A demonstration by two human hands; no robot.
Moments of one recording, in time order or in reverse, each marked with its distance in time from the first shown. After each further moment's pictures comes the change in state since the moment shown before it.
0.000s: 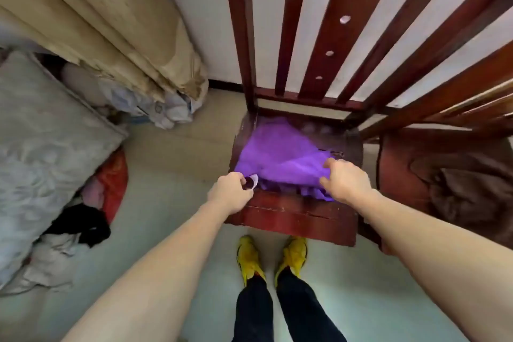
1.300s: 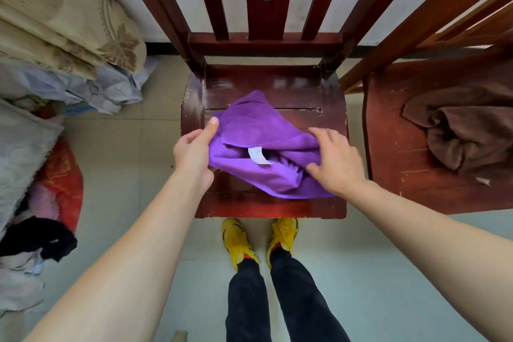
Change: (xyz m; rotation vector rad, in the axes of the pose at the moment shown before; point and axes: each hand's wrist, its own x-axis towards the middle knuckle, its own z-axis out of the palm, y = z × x) left_hand 0.072 0.044 0.049 -1.388 0.162 -0.293; right_hand 0.021 0.062 0.084 0.164 0.183 0.006
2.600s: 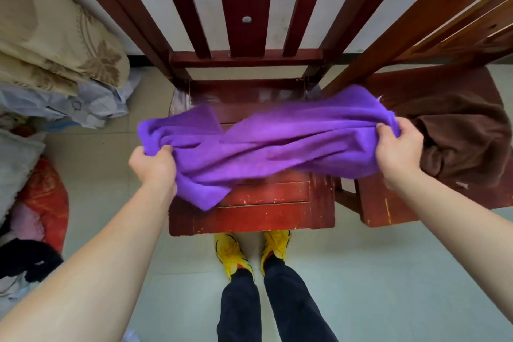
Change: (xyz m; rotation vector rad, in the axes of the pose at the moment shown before) left_hand 0.047 0.015 -0.017 0.313 0.372 0.339; right_hand 0.014 0.077 -0.062 0.689 0.598 0.447
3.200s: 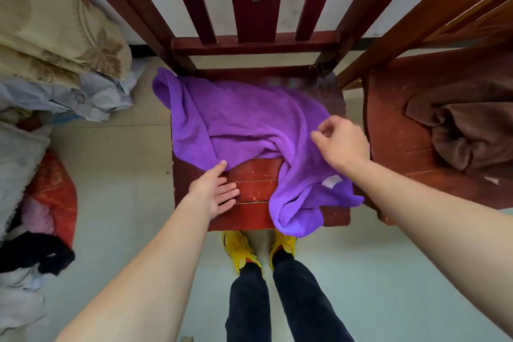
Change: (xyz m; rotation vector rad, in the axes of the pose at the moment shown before) left_hand -0.039 -0.047 0.019 0.128 -0.568 -0.767; right_hand -0.036 -0.030 0.085 -0.480 -0.396 -0.062
